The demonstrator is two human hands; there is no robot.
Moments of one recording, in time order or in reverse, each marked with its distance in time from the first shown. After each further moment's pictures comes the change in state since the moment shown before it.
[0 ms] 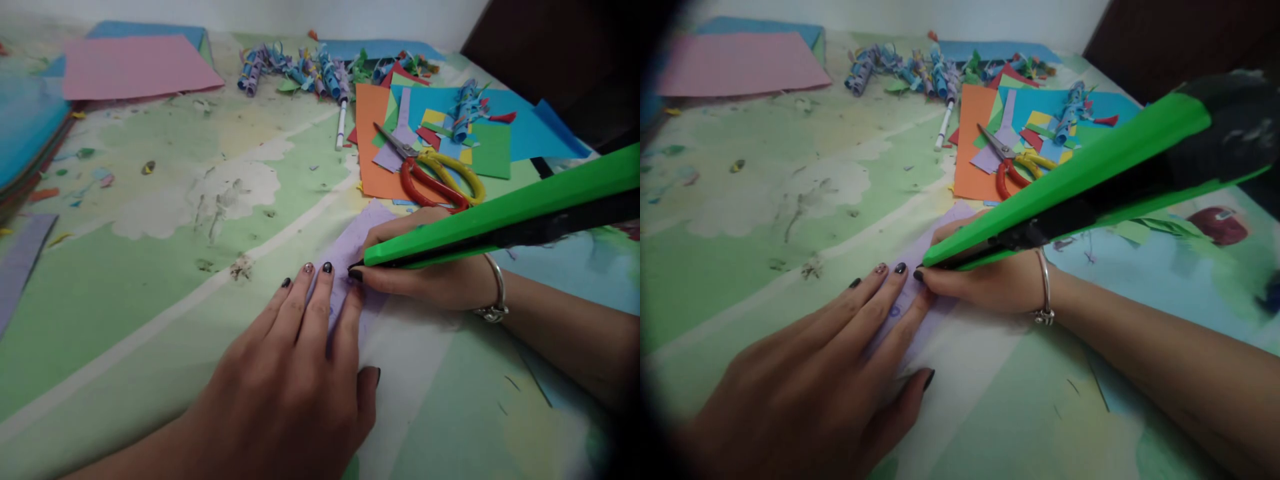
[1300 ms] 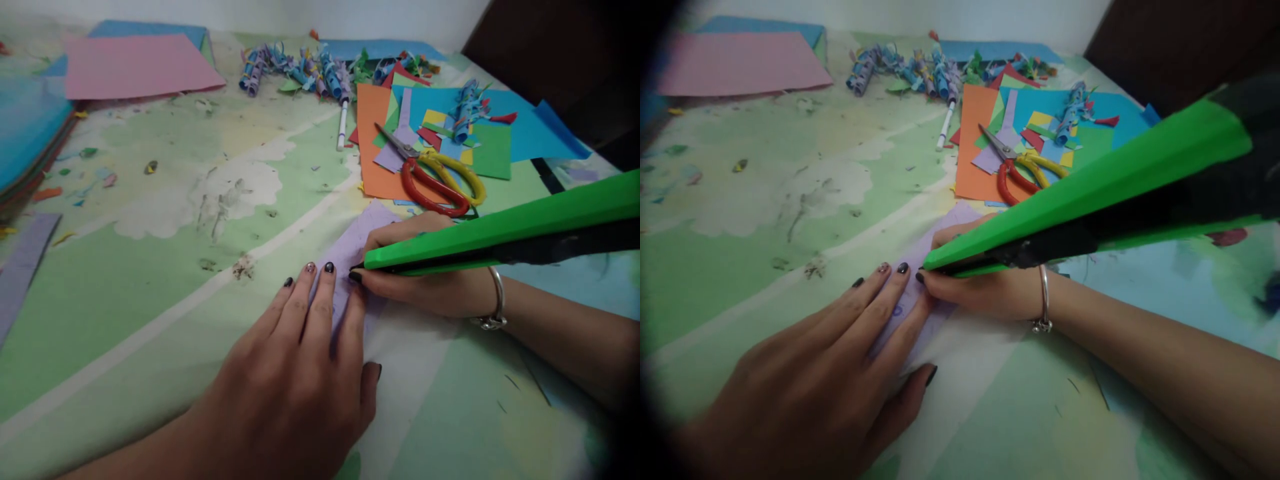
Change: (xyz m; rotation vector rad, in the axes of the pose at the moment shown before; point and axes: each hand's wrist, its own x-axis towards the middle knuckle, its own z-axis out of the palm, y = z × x) left_hand -0.003 -0.001 0.000 0.020 0.001 0.021; right_hand -0.003 -0.003 0.005 -0.088 0.063 0.056
